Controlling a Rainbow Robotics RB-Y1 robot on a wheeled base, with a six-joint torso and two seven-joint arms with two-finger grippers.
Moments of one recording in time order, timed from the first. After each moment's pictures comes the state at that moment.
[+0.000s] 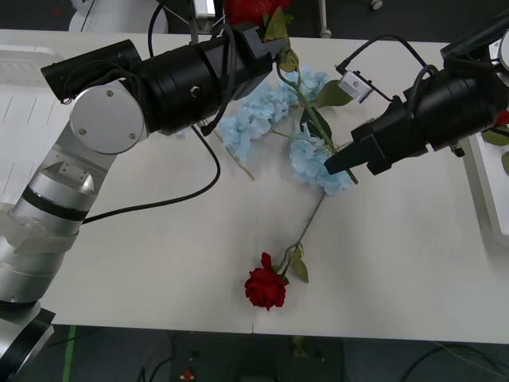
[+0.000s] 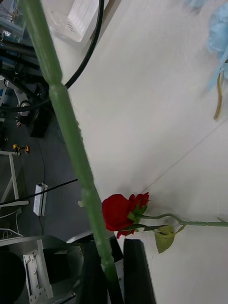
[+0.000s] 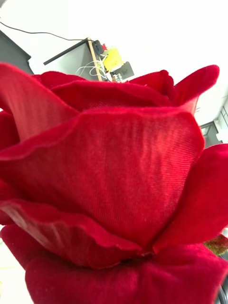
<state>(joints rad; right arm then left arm) -0.75 -0.87 0.43 -1.52 -1.83 1.39 1.90 -0.58 0.37 -0.28 -1.74 1.29 0.59 -1.29</state>
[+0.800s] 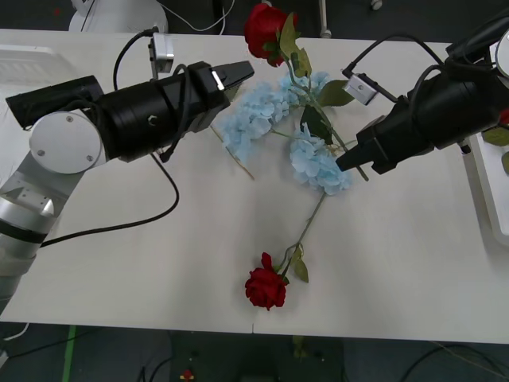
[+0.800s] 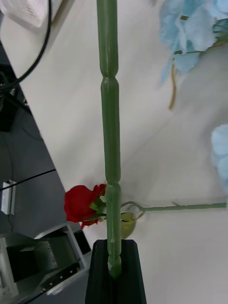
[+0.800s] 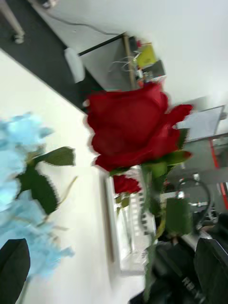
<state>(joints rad) -0.75 -0.88 0.42 -1.52 -1.68 1.39 1.90 -0.45 0.51 -0.25 -1.73 1.39 0.63 -1.29</state>
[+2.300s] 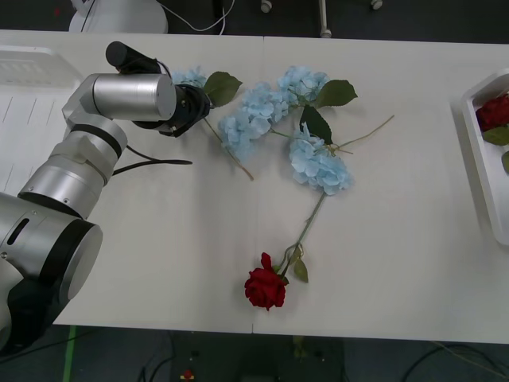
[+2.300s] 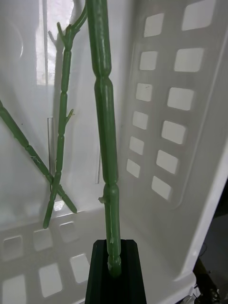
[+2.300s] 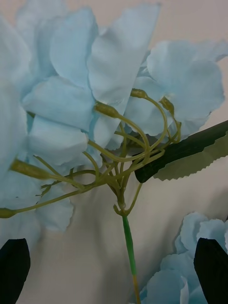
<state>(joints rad) -0.69 -1.04 0.28 -0.65 -0.68 1.05 1.90 -0.98 0.24 -0.11 -0.72 0.48 0.80 -0.99</state>
